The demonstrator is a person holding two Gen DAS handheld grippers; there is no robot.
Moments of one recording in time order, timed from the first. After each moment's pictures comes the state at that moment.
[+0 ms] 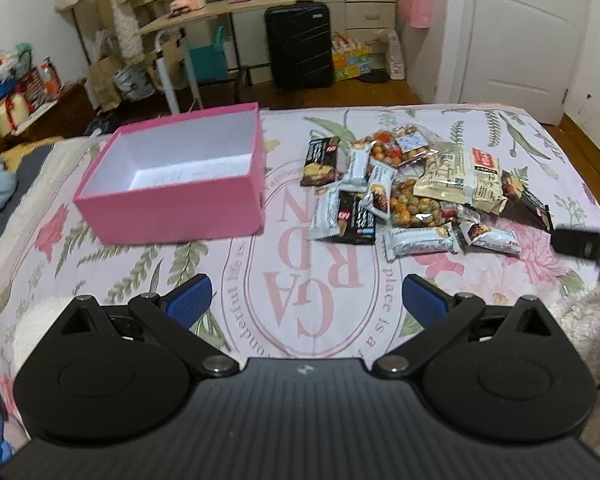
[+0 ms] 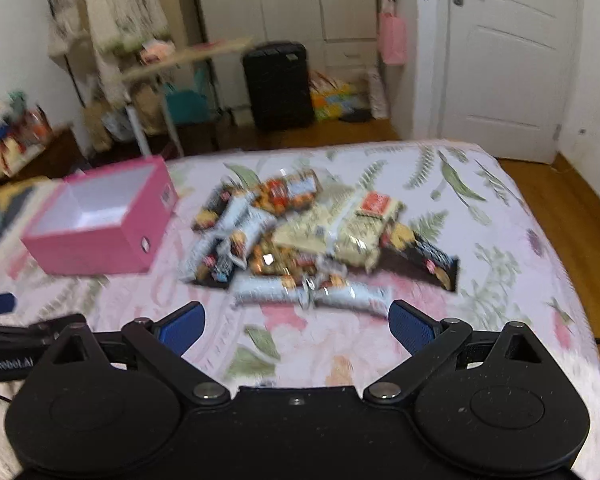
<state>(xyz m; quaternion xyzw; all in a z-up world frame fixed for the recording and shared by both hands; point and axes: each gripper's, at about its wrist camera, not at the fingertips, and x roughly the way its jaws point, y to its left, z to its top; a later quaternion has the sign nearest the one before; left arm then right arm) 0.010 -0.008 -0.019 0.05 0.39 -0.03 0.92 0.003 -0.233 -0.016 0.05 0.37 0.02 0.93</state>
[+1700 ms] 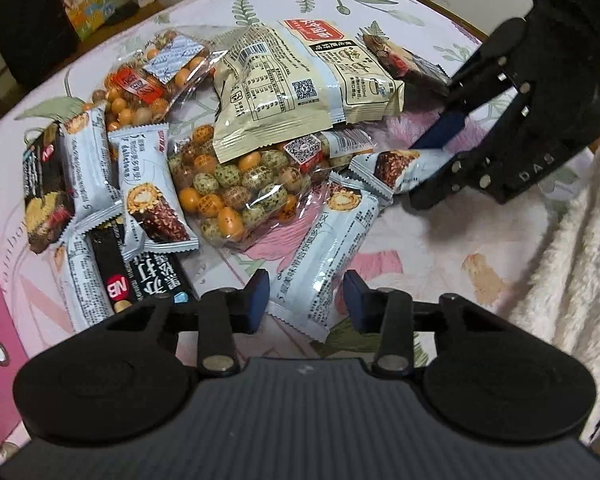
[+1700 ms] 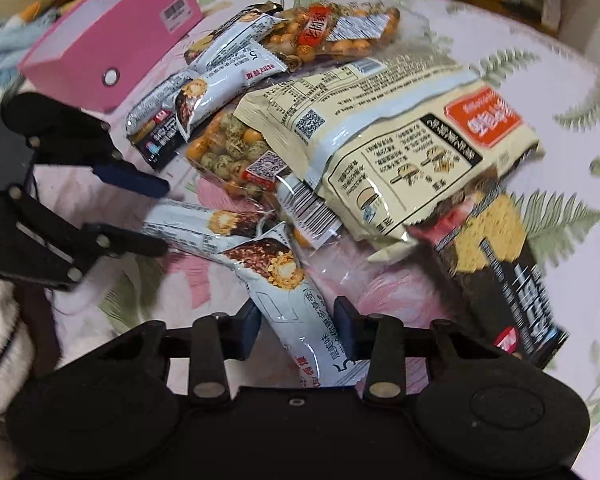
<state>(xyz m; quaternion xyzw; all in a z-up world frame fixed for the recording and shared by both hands) 0.195 -0.119 -0.169 0.17 0.50 -0.38 0.76 0.190 -0.299 -0.175 -0.05 0.60 0.24 0.76</state>
